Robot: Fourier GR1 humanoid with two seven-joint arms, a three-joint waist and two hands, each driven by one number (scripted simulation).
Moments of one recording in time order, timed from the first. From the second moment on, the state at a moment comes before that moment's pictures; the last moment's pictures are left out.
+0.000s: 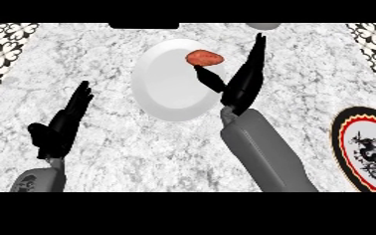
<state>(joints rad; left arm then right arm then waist) -0.11 0.22 0.08 -1.31 0.02 -0.07 -0.12 -0.67 0.00 0.40 -1.12 0.95 -1.15 1.01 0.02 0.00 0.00</state>
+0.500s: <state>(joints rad) -0.07 0.21 0.08 -1.36 0.01 -0.07 -0.10 -0.23 -0.15 0.60 -1.51 0.82 -1.25 0.82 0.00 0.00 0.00</state>
